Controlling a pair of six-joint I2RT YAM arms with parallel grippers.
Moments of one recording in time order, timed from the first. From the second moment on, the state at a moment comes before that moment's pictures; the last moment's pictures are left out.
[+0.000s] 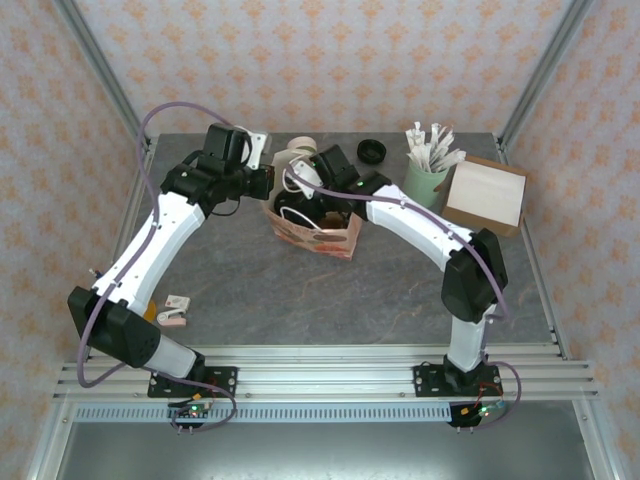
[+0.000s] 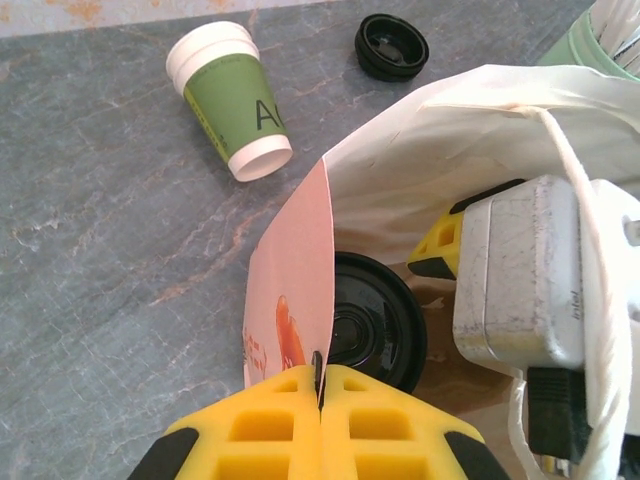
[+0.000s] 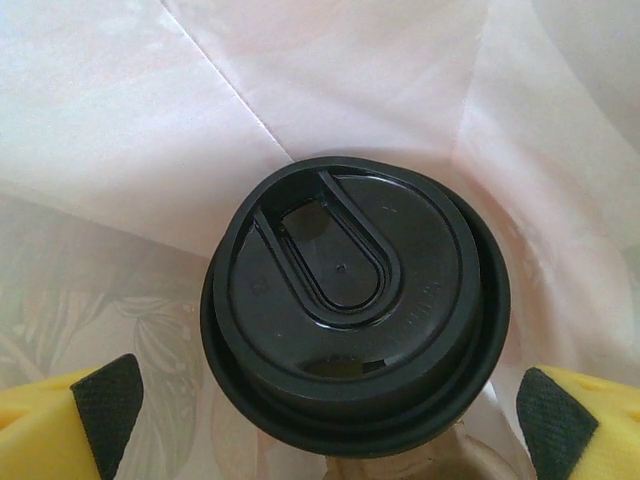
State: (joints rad) left arm -0.33 1.48 1.54 -0.82 0.12 -0.18; right arm 0.71 1.86 1.68 -0.65 -0.20 -0.20
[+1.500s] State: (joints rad) left arm -0.44 1.66 1.85 -1.18 -0.21 -0.36; right arm 0.72 1.68 1.57 -0.75 -0.17 -0.17
